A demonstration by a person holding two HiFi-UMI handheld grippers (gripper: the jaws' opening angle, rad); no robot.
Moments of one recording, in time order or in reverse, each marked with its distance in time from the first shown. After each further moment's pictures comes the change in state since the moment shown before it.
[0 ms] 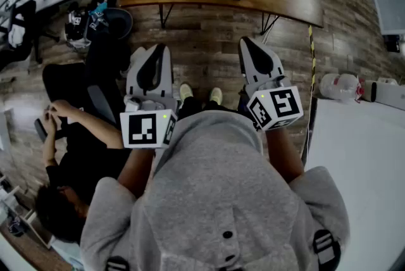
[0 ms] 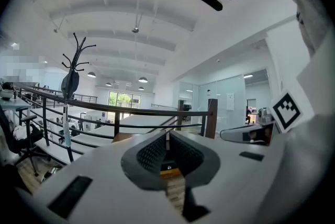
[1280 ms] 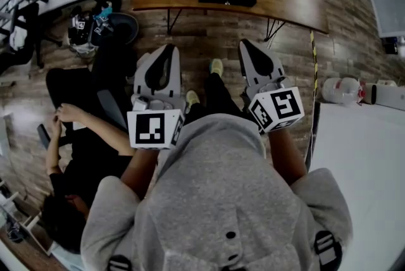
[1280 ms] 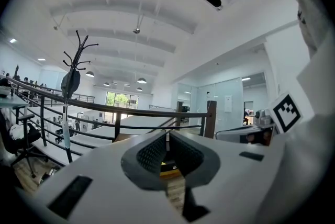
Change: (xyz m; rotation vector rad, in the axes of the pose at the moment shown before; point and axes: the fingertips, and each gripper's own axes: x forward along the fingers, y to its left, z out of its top) left arm -0.018 0.050 -0.003 -0.003 -0.008 -0.029; right arm 0.035 0.063 -0.004 -0.052 -0.003 0.029
